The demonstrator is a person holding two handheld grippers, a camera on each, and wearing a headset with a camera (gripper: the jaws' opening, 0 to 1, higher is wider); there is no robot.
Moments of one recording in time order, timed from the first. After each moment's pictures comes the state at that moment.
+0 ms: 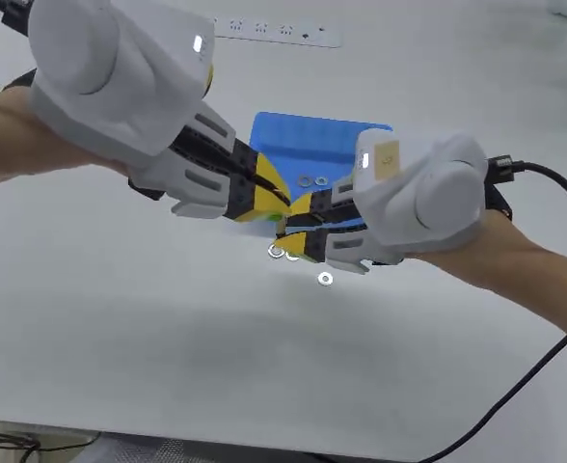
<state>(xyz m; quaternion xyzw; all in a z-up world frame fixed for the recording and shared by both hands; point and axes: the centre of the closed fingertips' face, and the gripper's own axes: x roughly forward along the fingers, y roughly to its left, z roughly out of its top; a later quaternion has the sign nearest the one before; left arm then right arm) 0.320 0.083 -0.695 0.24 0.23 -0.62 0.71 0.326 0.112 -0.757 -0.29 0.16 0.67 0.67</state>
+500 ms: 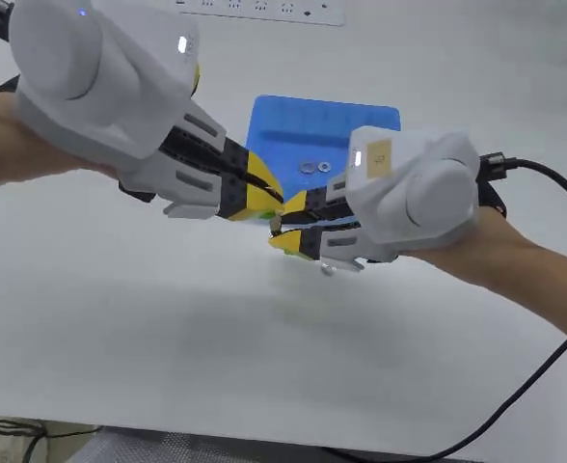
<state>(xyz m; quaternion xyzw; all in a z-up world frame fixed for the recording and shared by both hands) 0.321 0.087 -0.707 0.23 0.24 -0.61 0.72 0.326 0.116 -0.772 -0.27 0.17 0.67 0.67</state>
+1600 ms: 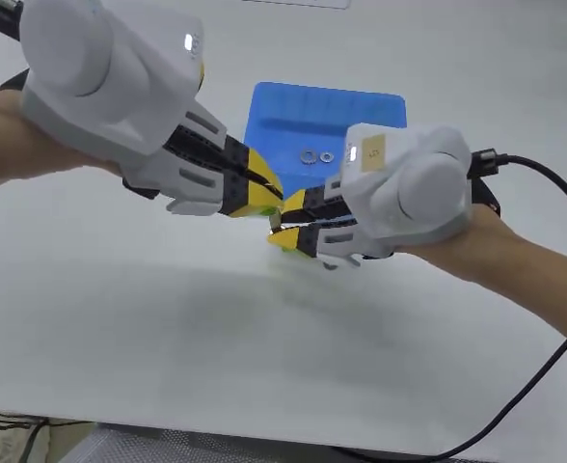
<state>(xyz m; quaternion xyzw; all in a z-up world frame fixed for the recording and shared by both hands) 0.325 0.083 -0.717 0.22 0.26 -0.60 0.72 0.329 0.118 -0.787 -0.26 0.19 0.67 0.67</state>
